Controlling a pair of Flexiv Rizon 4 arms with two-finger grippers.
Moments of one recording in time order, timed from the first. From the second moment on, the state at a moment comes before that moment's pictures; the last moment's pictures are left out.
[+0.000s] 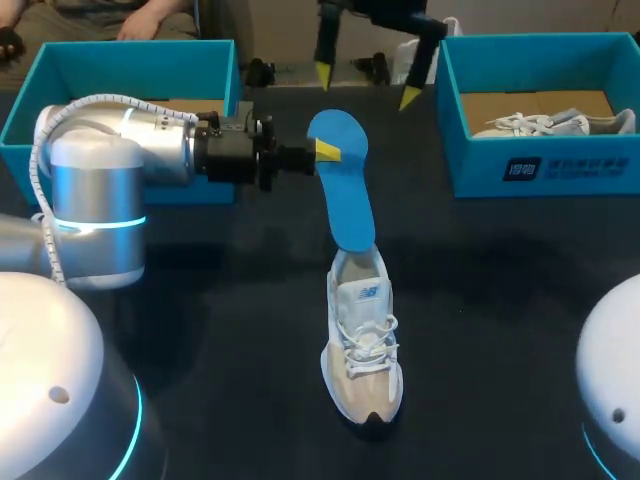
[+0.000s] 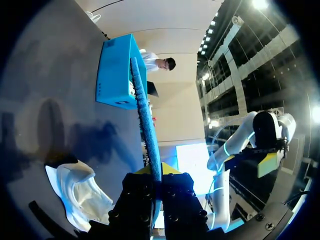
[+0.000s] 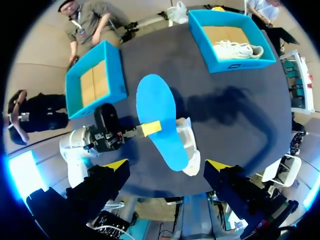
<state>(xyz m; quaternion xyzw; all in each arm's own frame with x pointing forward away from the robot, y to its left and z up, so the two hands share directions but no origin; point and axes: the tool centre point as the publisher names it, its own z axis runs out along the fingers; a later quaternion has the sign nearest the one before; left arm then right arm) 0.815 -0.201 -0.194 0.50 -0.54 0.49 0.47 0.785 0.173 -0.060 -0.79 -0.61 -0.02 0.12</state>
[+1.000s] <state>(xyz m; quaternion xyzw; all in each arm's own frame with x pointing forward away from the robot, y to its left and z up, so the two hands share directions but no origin) 0.815 -0.201 -0.194 0.50 -0.54 0.49 0.47 0.798 0.140 -0.096 -0.71 -0.56 -0.22 0.36</state>
